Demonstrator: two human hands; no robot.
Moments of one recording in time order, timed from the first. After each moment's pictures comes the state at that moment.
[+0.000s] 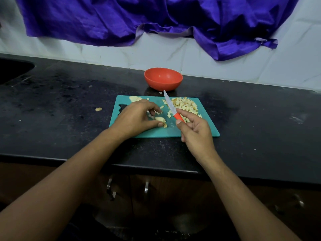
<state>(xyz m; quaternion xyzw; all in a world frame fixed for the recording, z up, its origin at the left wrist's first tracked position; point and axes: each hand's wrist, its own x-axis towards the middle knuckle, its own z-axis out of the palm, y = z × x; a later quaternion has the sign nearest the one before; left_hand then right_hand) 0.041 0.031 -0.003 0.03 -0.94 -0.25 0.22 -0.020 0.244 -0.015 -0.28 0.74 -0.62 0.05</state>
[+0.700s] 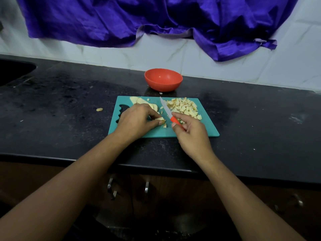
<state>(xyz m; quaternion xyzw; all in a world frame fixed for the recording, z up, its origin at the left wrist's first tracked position) 0.040 0.045 -0.009 0.10 -0.95 -0.17 0.23 -0.017 0.238 -0.012 -0.30 0.83 -0.48 0.01</state>
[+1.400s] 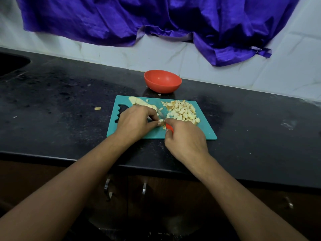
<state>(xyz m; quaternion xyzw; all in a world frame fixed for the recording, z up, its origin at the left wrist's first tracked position) 0.046 0.051 -0.004 0.14 -0.94 -0.20 0.23 0.021 0.225 0.027 -0.34 0.92 -0.16 -0.09</state>
